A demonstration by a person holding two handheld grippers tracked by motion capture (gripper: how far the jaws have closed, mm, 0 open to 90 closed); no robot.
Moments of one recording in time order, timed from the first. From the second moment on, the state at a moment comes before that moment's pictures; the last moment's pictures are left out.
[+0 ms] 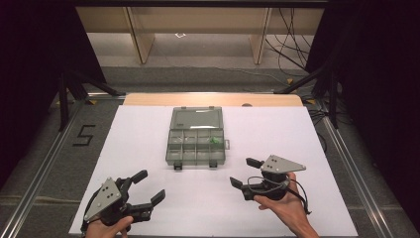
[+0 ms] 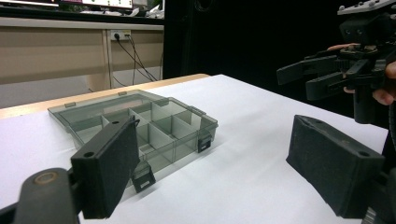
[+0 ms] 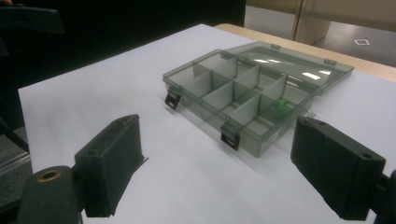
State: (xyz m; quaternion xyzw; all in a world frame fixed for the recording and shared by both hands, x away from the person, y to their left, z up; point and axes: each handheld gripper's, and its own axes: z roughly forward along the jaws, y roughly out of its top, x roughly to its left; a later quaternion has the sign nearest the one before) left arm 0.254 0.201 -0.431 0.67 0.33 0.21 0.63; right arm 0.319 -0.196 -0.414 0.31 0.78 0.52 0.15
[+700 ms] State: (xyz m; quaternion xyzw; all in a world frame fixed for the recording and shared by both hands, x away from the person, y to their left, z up) left arm 0.254 0.200 -0.431 0.67 0.33 0.21 0.63; right arm 0.293 -0.210 -0.420 0.31 0.77 0.54 0.15
